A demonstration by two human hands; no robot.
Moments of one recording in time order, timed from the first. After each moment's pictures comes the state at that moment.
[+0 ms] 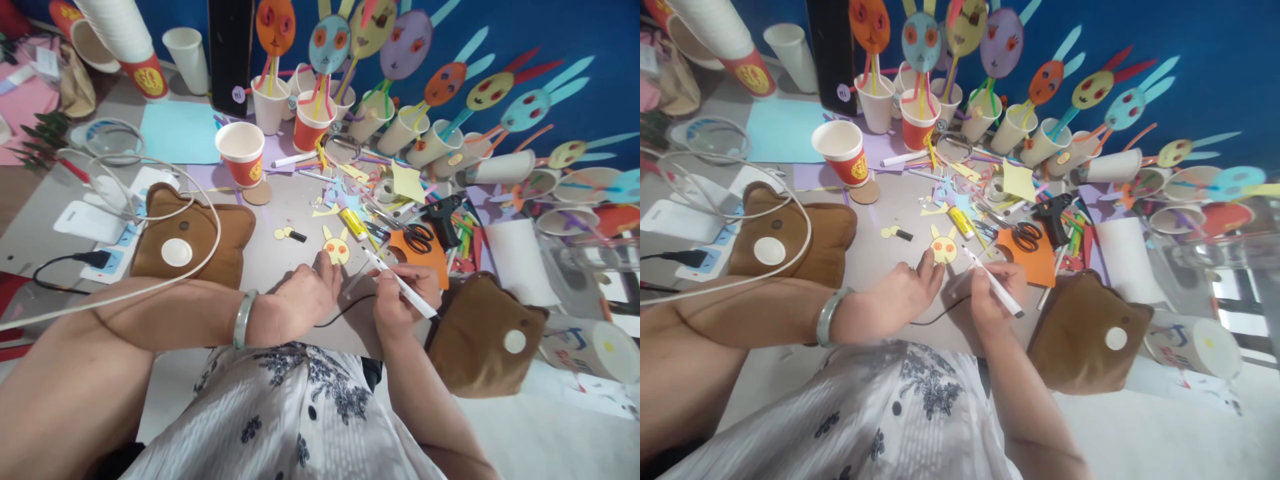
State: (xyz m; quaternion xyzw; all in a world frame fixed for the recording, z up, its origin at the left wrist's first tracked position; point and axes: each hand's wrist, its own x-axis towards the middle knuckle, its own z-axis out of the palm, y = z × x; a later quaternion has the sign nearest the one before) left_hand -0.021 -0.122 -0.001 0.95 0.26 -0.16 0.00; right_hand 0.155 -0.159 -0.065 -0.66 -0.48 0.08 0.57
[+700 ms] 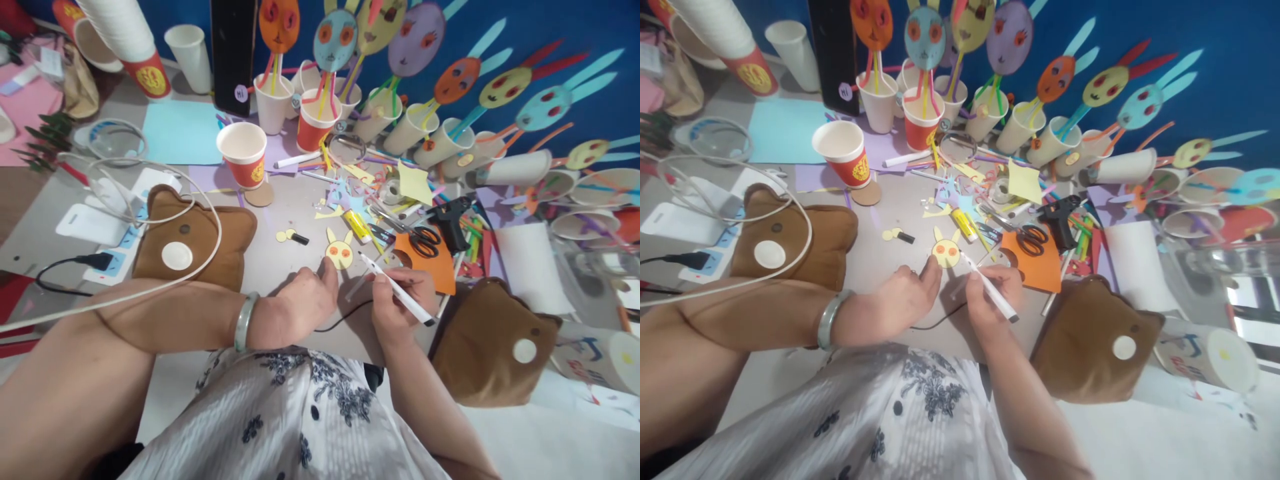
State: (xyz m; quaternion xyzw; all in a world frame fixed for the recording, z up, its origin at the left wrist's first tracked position) left_hand -0.022 -0.118 0.004 0.96 0.23 -0.19 -0.01; right_hand 0.157 -0.161 -0.067 -0.62 -0.55 0.08 0.55
